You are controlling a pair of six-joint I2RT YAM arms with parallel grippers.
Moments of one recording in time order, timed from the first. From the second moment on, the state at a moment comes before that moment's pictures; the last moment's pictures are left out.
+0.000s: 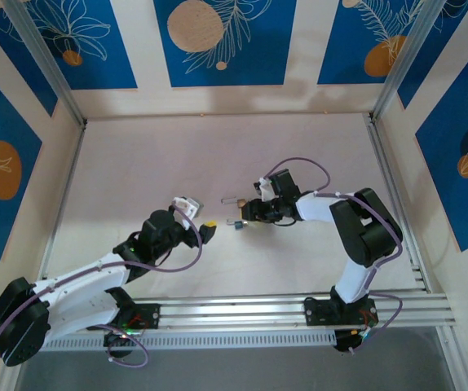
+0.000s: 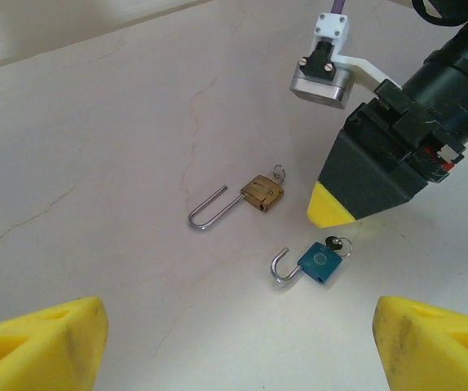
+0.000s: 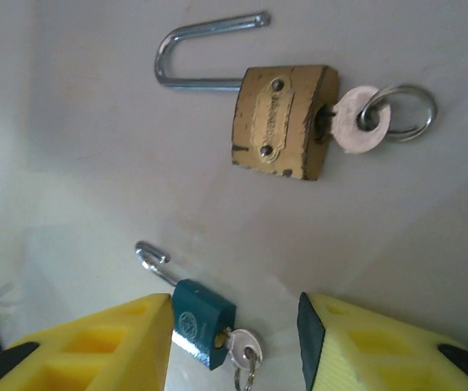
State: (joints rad) left arm -0.76 0.98 0.38 0.21 -0.07 -0.05; right arm 0.48 1.74 0.83 -0.06 -0.53 0.46
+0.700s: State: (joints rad) left arm -0.76 0.94 0.37 0.20 -0.09 -0.05; right arm 0.66 1.85 1.06 -0.26 -0.21 0.37
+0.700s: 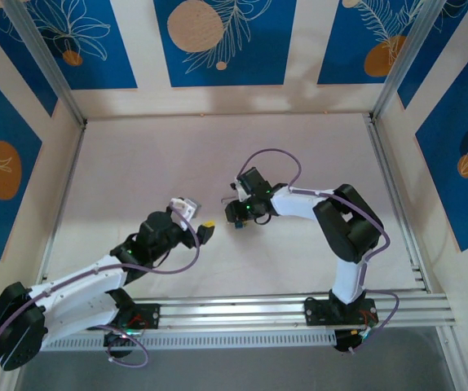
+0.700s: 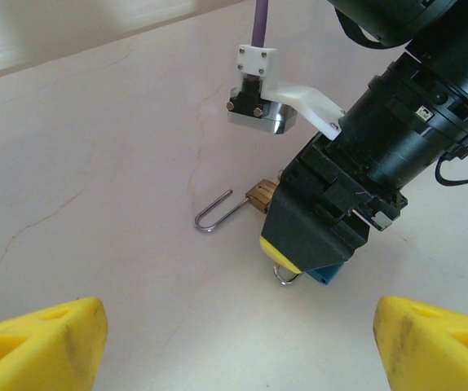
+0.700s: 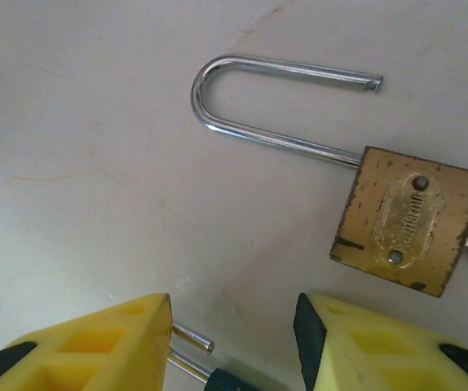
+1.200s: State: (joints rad) left arm -0.76 0.94 0.35 0.20 -0.09 -0.05; right arm 0.72 1.88 1.13 -0.36 -0.05 0.37
